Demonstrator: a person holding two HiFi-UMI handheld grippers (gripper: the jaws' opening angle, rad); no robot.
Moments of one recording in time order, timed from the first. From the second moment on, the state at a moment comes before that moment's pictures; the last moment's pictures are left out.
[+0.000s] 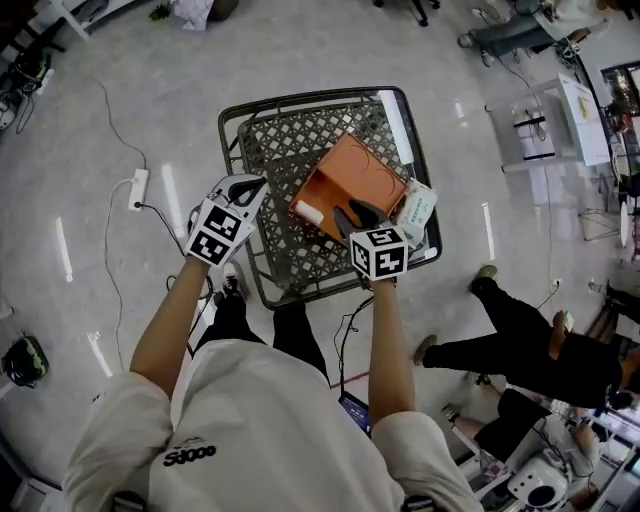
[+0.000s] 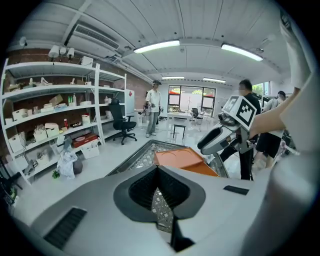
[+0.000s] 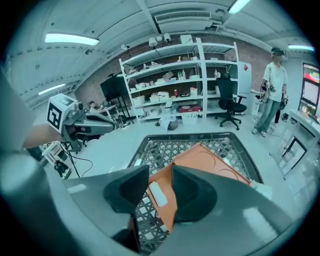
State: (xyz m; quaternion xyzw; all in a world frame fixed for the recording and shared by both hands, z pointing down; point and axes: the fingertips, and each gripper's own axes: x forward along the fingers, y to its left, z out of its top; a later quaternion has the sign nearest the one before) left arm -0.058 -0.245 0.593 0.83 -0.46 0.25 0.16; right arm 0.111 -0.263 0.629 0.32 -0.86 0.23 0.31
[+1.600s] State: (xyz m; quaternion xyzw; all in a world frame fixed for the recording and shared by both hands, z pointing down) left arm -0.026 -0.271 0.368 0.89 -0.42 0.16 -0.04; right arm 0.136 -0.254 0.340 0.46 -0.88 0.00 0.11
